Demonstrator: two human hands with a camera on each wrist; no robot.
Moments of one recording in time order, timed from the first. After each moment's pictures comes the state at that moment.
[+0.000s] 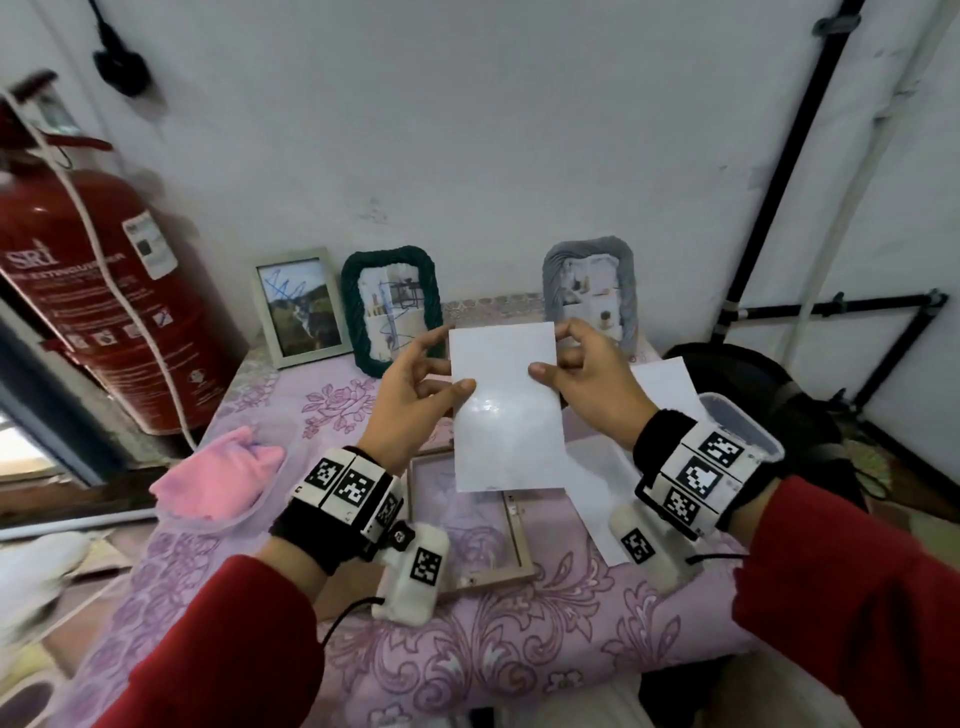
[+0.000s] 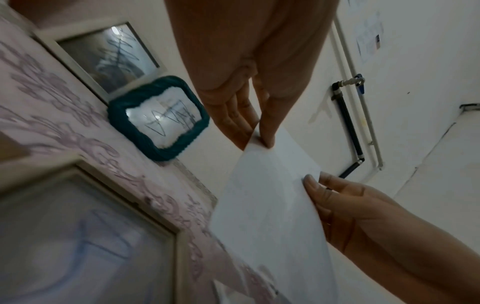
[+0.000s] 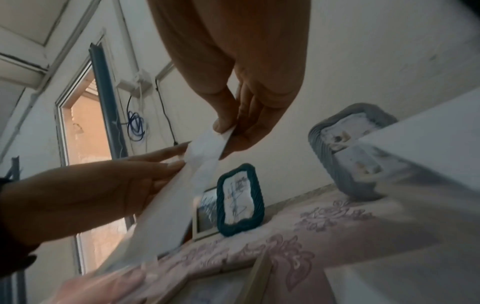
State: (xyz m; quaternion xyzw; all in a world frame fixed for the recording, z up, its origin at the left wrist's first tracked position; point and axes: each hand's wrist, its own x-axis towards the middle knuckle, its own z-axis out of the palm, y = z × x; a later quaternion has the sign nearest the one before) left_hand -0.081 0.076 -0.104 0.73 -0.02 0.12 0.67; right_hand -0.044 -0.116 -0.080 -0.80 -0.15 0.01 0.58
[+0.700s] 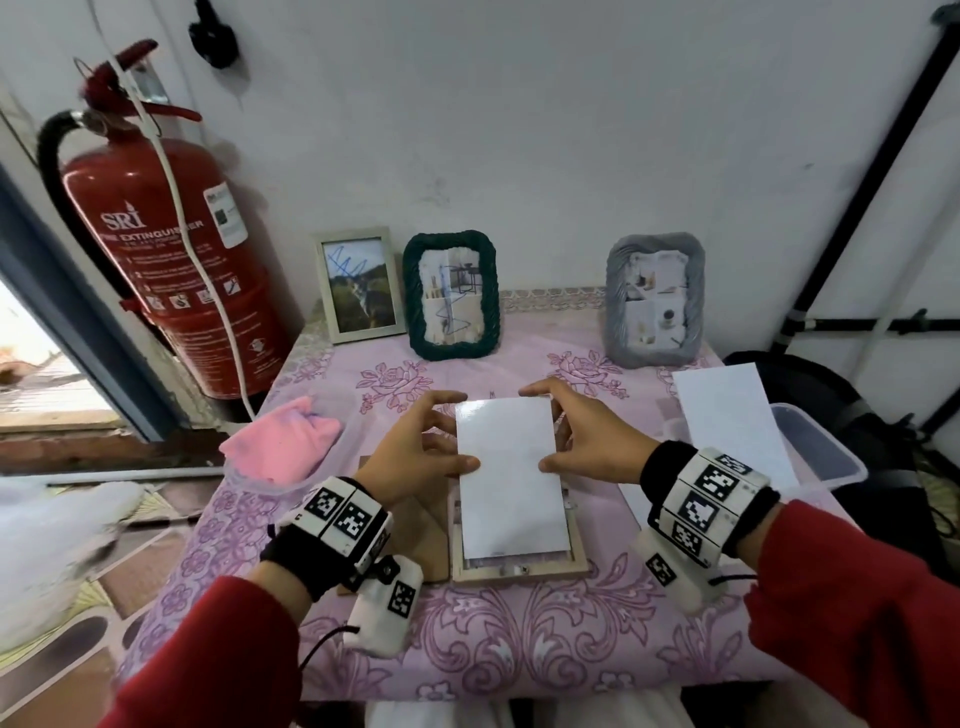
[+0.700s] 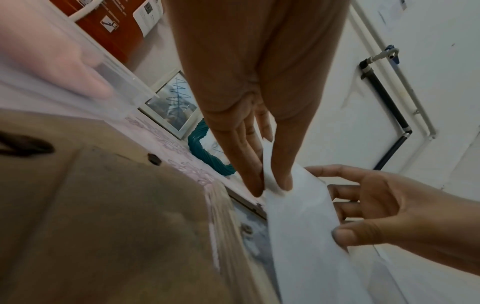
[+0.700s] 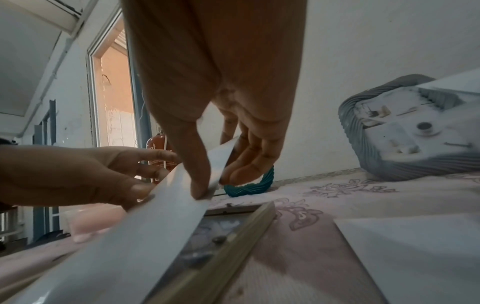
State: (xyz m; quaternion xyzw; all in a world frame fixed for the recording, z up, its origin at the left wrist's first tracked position) left_hand -0.118 0.137 -0.150 0.81 0.03 0.02 0.58; right_hand -0.049 -0.078 -0.125 -0.86 -0.32 0.14 0.37
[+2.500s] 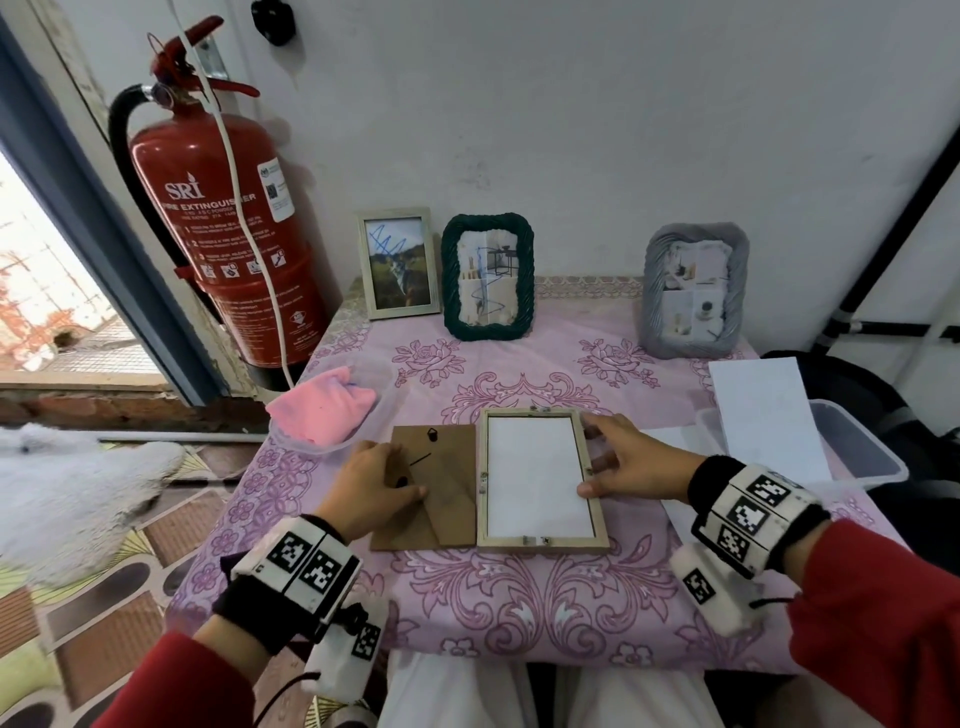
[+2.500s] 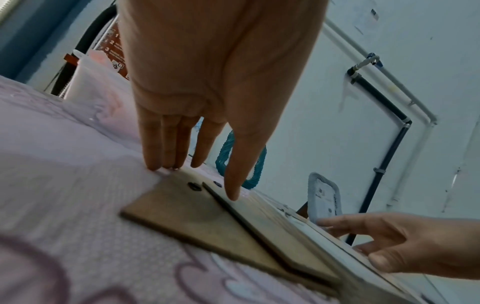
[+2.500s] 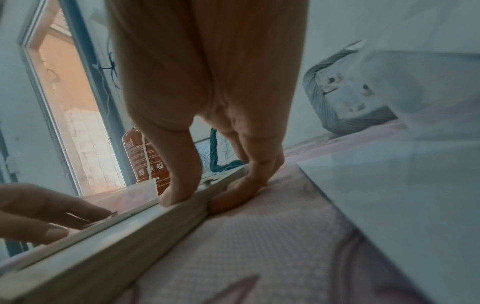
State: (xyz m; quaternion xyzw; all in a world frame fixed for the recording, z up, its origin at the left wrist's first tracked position) left_hand -0.188 0.177 -0.170 0.94 0.19 -0.02 0.29; right_hand -0.053 -0.101 -0.161 -0.84 -0.28 0.30 0.35
